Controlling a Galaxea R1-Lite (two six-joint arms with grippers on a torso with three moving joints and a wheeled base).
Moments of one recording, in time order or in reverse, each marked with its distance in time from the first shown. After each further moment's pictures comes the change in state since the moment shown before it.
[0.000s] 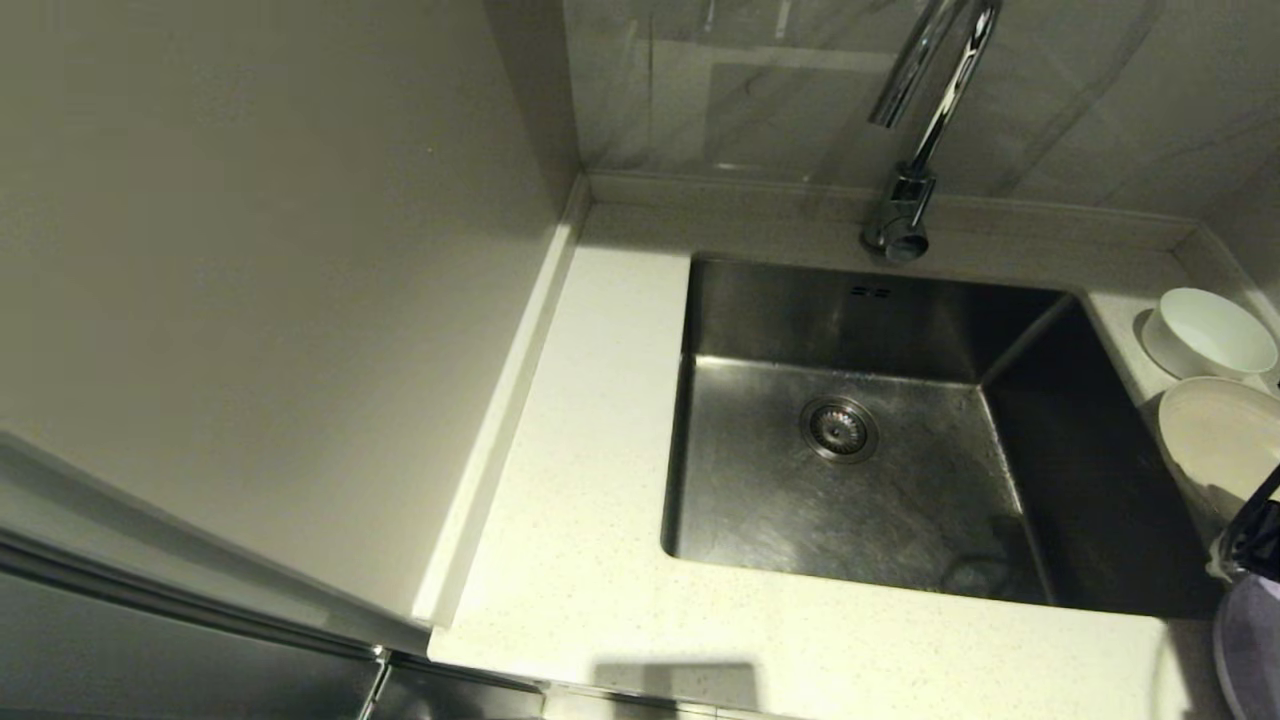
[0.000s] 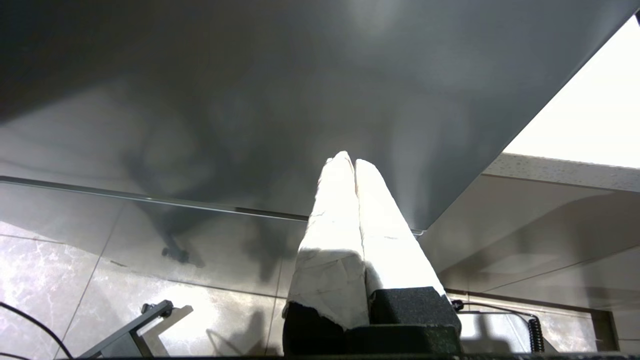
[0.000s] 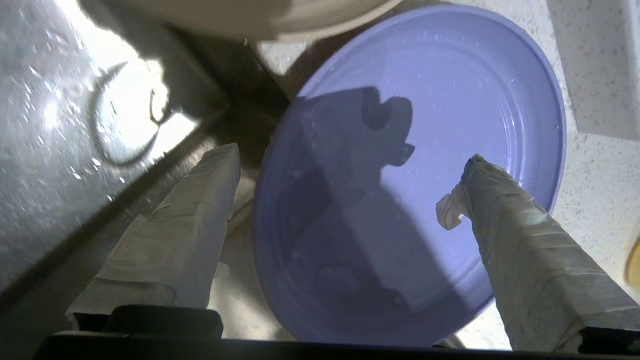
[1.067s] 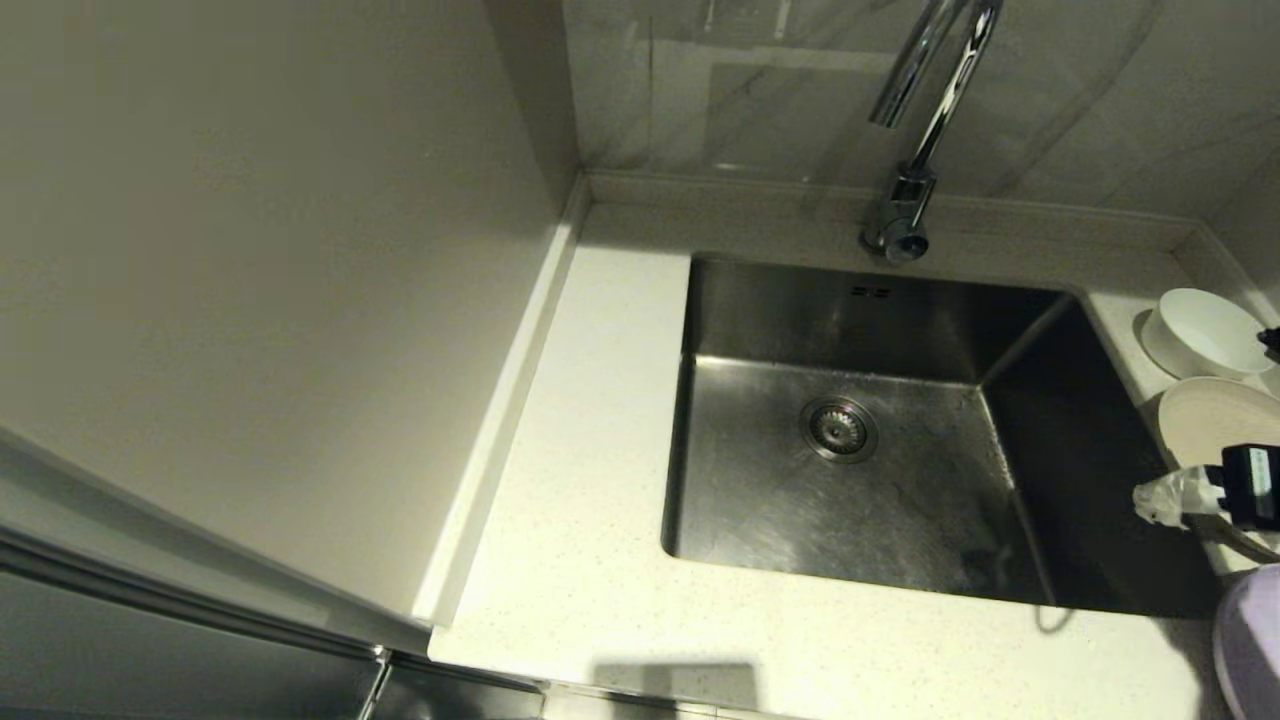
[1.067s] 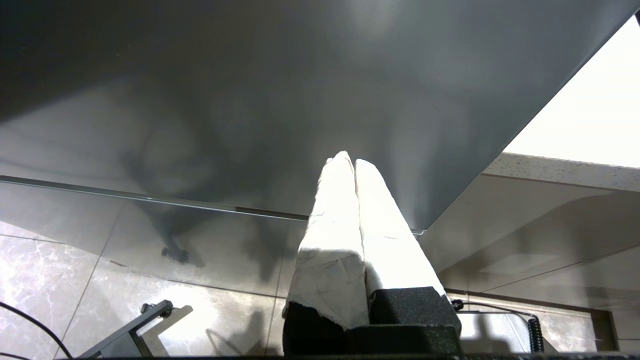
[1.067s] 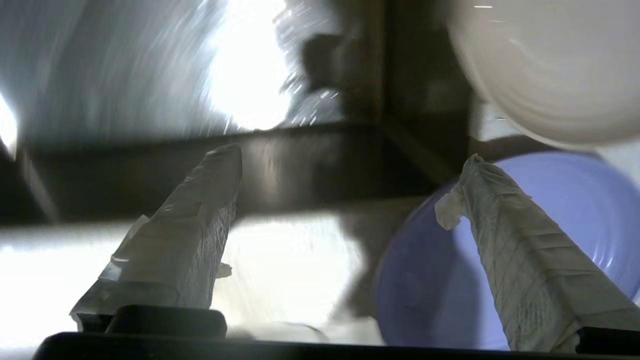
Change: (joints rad) left arm 0.000 0.000 0.000 0.001 0.000 0.000; right arm 0.066 -0.117 -0.125 -0.001 0.404 -0.462
